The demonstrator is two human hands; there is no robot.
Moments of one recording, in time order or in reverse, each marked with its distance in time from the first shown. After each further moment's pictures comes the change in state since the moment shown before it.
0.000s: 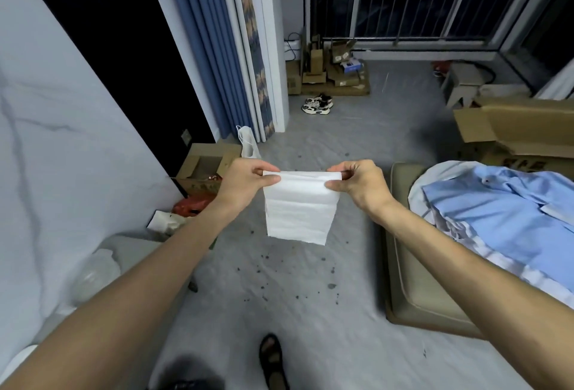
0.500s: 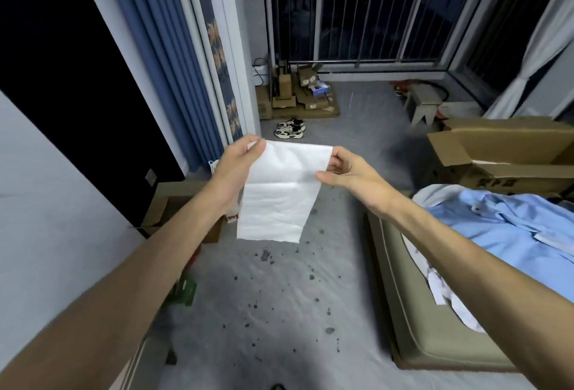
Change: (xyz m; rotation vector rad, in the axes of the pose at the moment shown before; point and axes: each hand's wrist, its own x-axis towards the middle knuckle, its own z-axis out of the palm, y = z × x) left_hand 0.191 0.028 -0.037 -0.487 -0.203 0.046; right_hand 0.151 -0.053 0.002 0.381 -0.261 -0.176
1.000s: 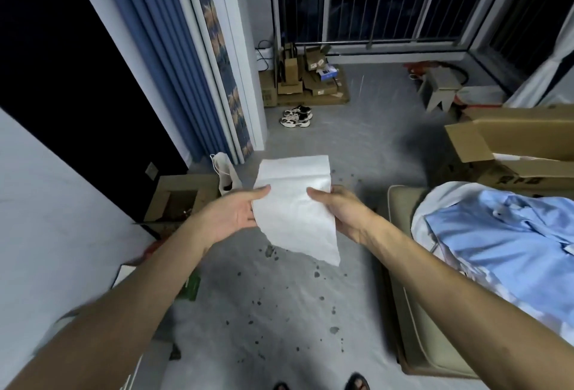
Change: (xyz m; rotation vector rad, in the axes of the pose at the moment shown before) left_hand 0.061 -0.082 -0.025 -0.196 -0.259 -0.612; right_hand 0.066 0.077 0.002 0.451 0.111 0.443
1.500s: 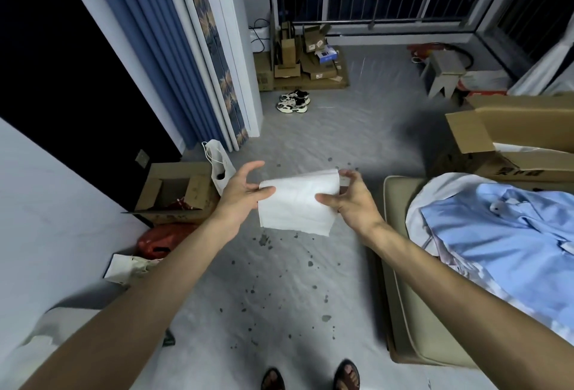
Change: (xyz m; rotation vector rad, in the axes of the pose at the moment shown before) left_hand 0.048 -0.012 0.031 0.269 0.397 0.294; right_hand 0.007 -0.005 -0.047 -0.328 0.334 -0.192
